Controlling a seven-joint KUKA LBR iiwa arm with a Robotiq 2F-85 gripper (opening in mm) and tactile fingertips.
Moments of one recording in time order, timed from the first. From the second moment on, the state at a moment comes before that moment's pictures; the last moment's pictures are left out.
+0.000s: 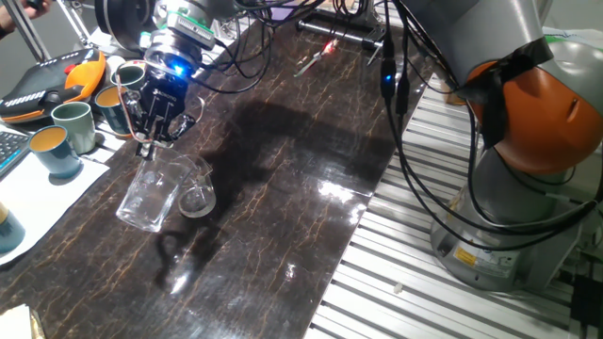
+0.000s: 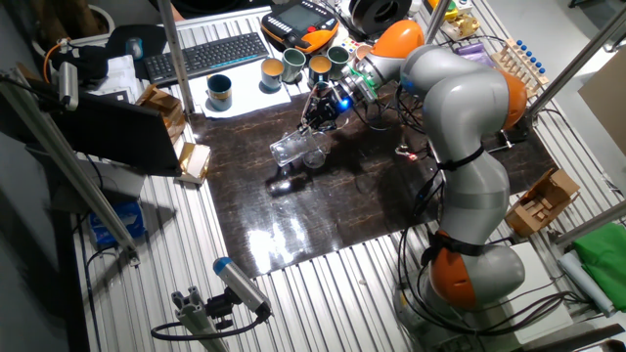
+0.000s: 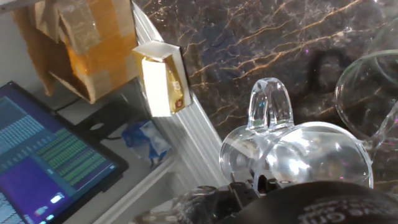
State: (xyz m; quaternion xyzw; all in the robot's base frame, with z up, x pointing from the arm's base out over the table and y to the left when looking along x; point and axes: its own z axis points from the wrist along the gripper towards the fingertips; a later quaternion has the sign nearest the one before) arm 0.569 0.227 0.225 -0.19 -0.83 -0.47 0.24
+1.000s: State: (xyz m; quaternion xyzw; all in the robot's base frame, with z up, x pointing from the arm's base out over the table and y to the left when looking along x) arm 0.569 0.224 0.226 -0.20 -0.80 -0.50 0.26
